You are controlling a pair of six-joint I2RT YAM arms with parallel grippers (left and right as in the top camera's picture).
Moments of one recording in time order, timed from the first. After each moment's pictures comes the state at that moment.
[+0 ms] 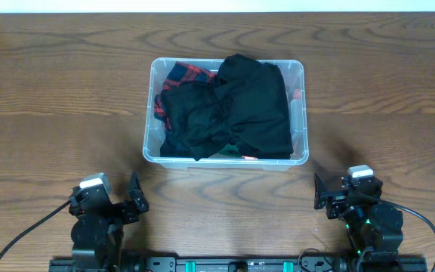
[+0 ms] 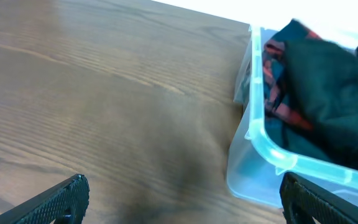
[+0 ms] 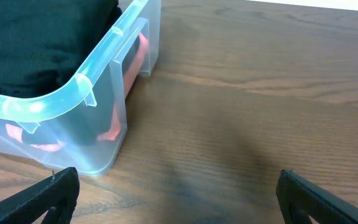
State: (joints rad) left arm -0.06 0.01 0.35 -0.78 -0.16 -0.25; right arm 0.03 0.01 0.15 -0.56 -0.11 -0.04
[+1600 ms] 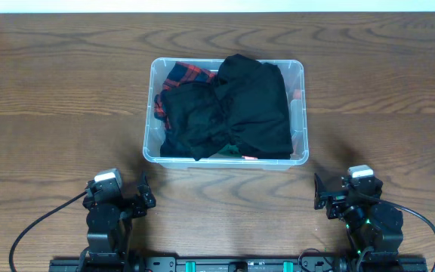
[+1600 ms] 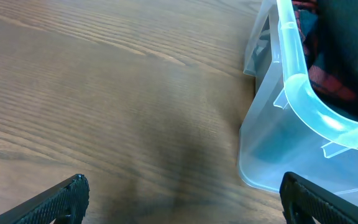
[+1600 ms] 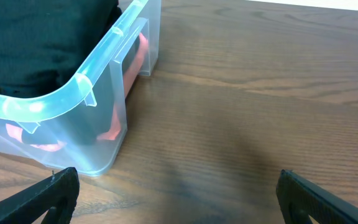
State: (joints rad) left arm -0.06 0.01 0.16 -0.64 -0.14 -0.25; right arm 0.03 0.01 0.15 -0.56 -0.11 -0.04
